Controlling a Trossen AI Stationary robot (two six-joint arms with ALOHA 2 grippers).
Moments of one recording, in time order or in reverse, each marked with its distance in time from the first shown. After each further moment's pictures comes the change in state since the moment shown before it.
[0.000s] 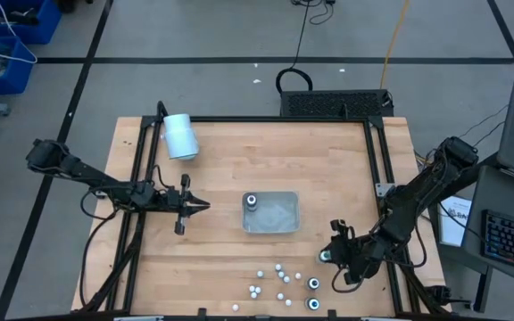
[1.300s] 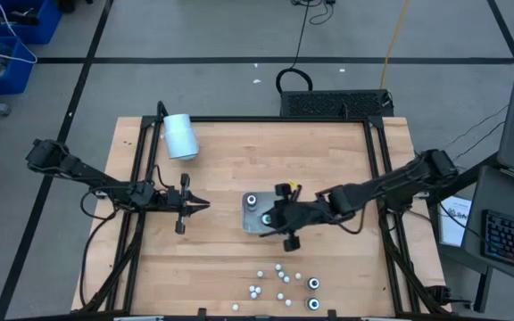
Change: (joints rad) left arm 0.000 0.000 0.000 0.000 -0.019 0.013; right arm -0.500 0.314 0.525 0.016 -0.113 -0.617
